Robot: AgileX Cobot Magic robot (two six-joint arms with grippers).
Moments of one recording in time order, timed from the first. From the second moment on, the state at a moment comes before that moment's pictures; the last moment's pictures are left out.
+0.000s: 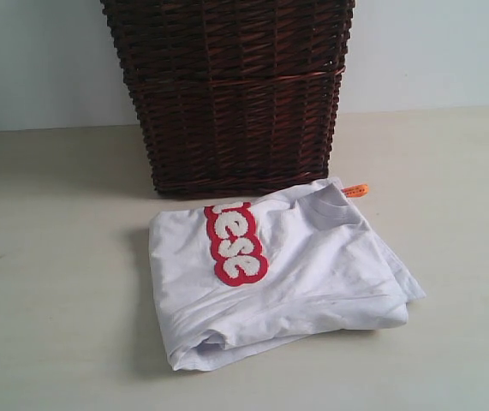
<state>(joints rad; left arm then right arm) -0.13 0.00 -0.27 -0.17 0.19 -0.06 0.55 0.25 -0.44 0.18 0.12 0.05</state>
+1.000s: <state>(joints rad) -0.05 0.00 0.00 -0.02 0.36 0.00 0.55 0.25 -0.44 0.18 0.13 0.06</state>
